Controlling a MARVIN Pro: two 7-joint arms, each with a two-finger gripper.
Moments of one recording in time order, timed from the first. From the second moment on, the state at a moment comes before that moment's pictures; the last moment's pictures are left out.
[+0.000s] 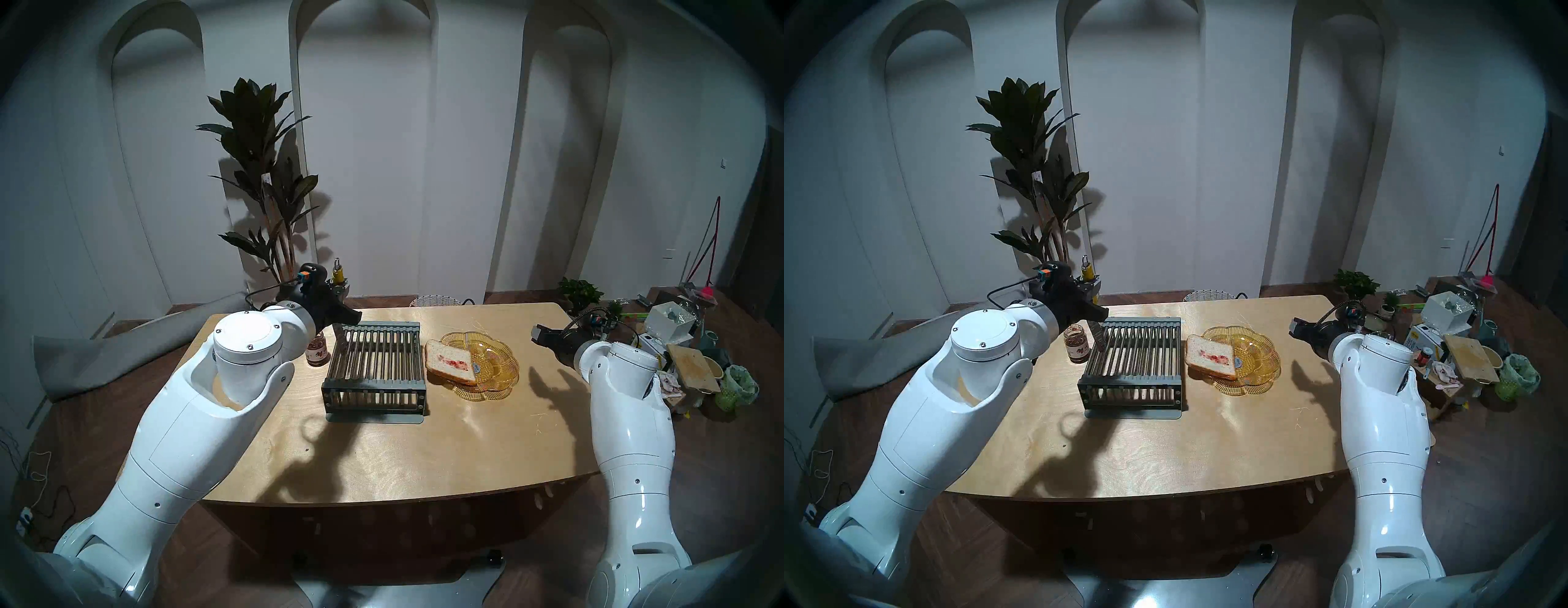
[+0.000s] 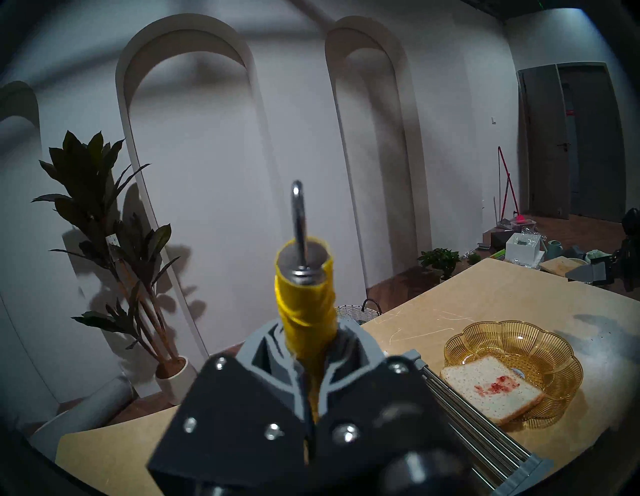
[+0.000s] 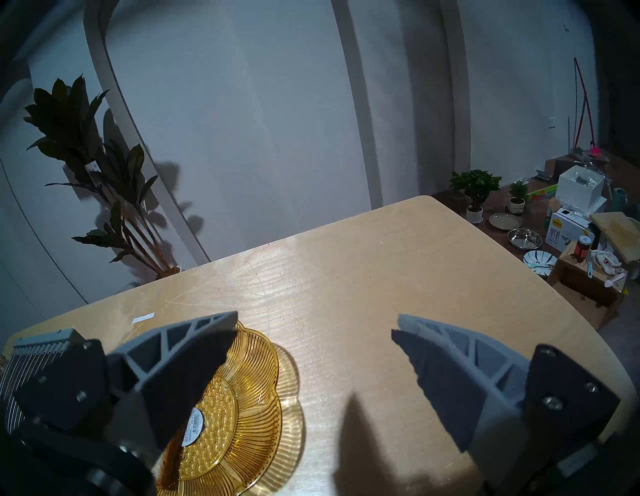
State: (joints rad) left arm 1.31 -1.04 -1.20 -1.91 -0.41 0.48 0.09; right arm -1.34 -1.39 1.87 -1.52 0.29 0.66 0.16
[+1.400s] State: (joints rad) left arm 1.38 -1.17 -1.07 -1.82 -0.25 0.28 0.37; right arm -1.34 -1.39 1.83 -1.53 0.26 0.65 0.15
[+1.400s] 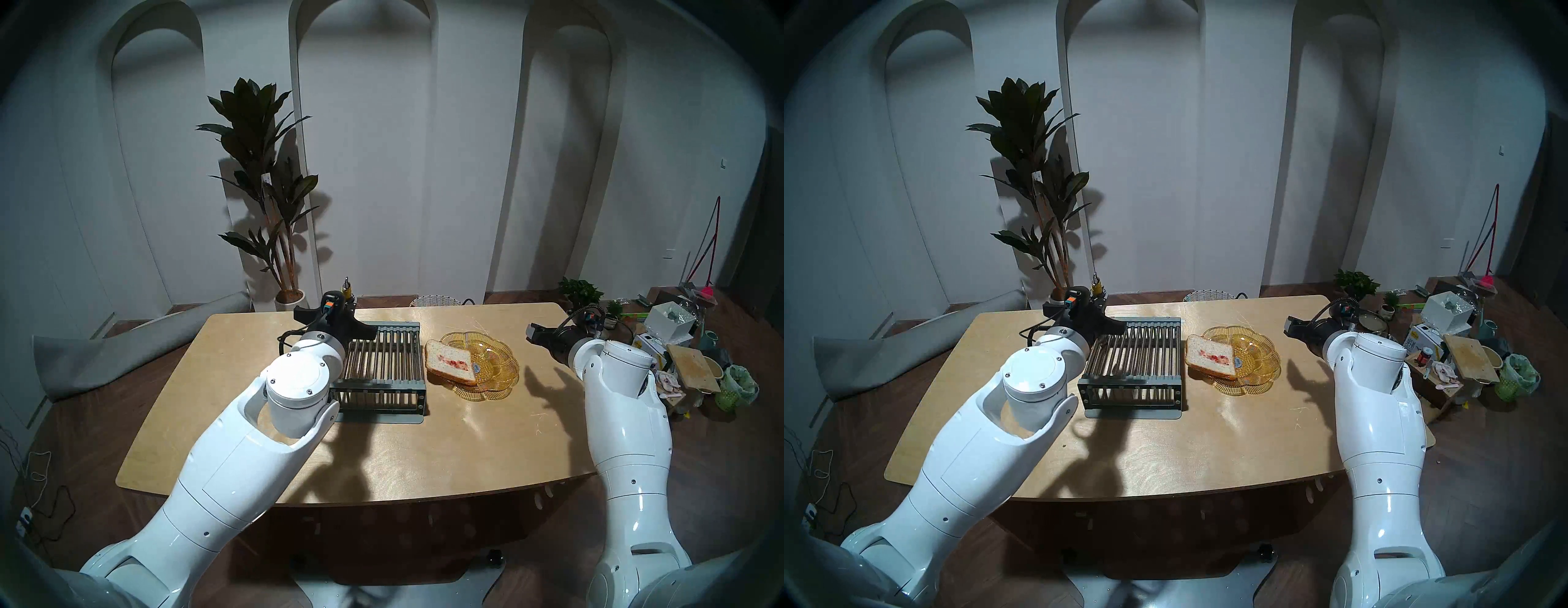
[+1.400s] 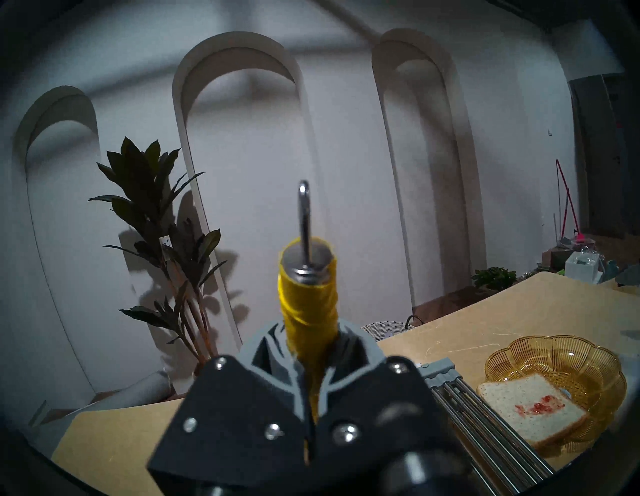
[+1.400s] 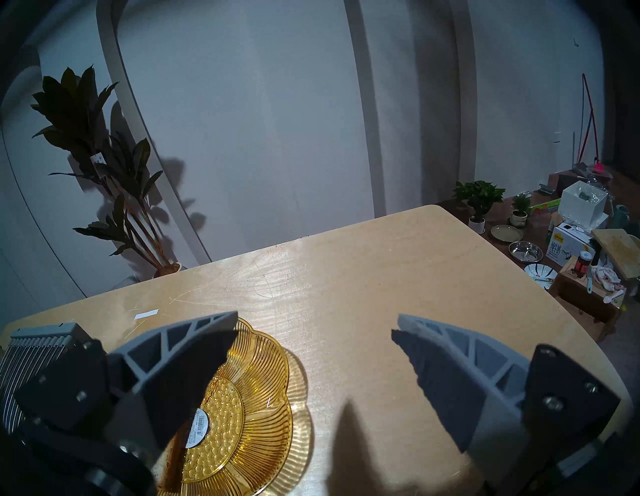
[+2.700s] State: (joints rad) left arm 1.48 -1.24 -0.94 -1.65 -0.07 -0.05 0.59; right arm -1.36 -1.41 1.79 -1.56 0.23 0.63 0.16
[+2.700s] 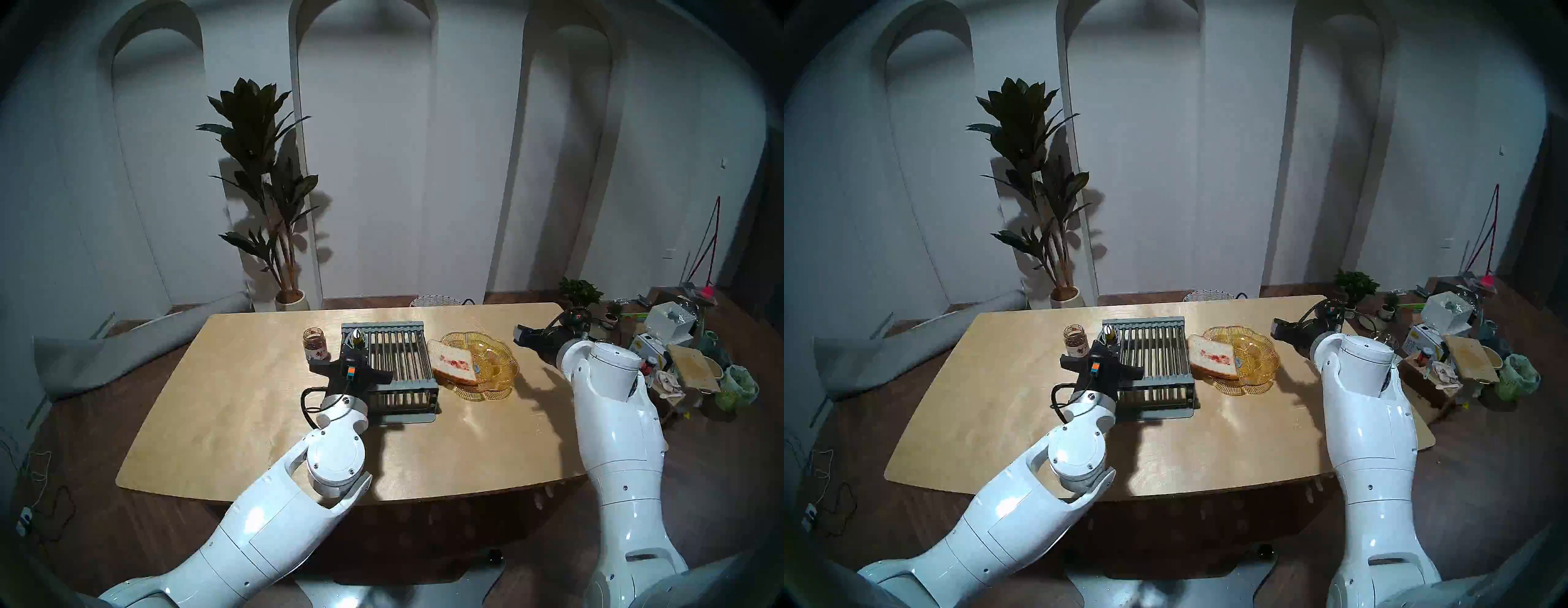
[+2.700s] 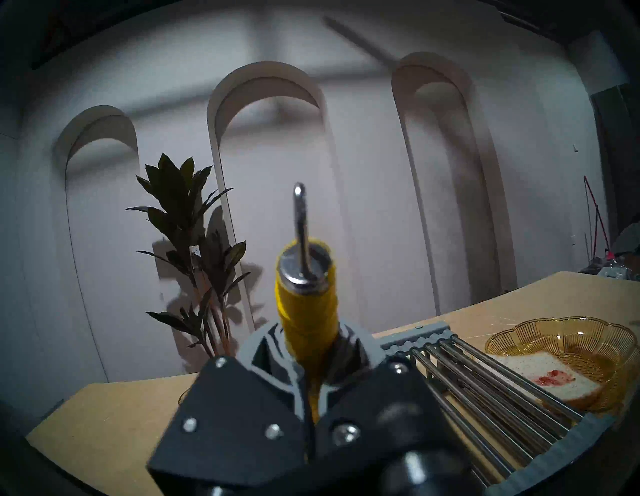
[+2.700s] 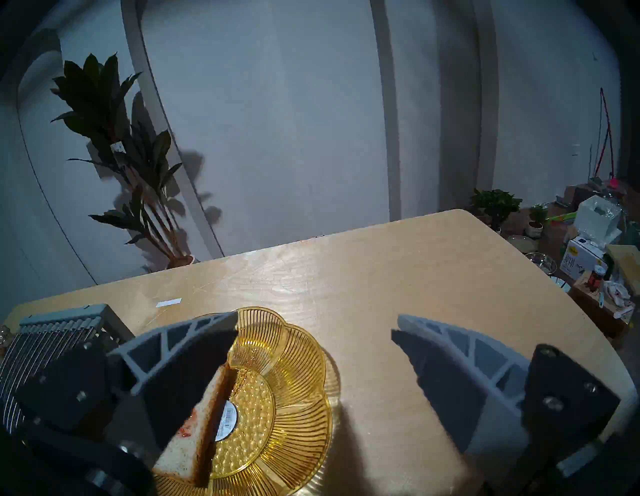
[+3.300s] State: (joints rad) left arm 1.54 -1.23 -0.93 -1.71 -0.08 0.01 0.62; right arm -1.36 -1.42 1.77 -1.56 0.23 0.63 0.16
